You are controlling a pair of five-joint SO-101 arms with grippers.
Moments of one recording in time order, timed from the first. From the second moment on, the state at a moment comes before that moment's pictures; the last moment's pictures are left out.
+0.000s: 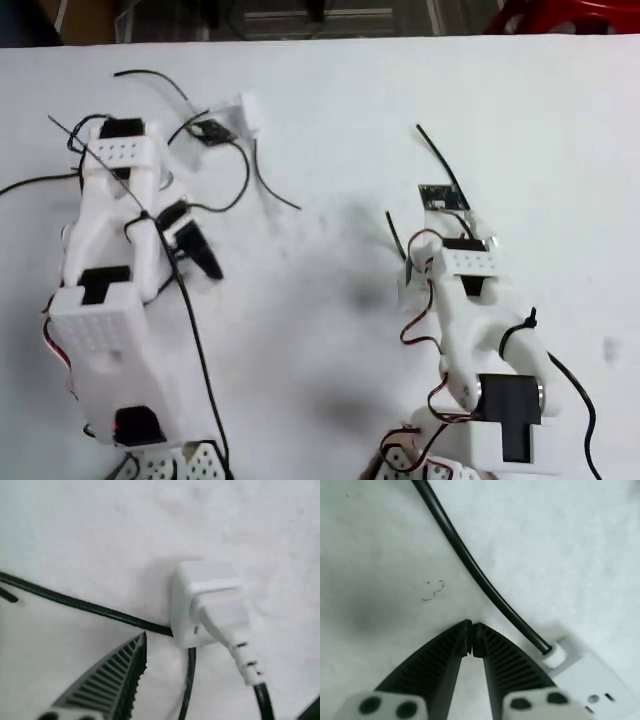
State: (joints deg) left arm -12.6 31.1 -12.8 88.3 -49.7; right arm 1.0 -6.9 48.9 52.3 5.6
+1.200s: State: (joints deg) left arm -10.1 41.1 -47.6 82.5 -41.2; right arm 1.0 -6.9 48.9 52.3 5.6
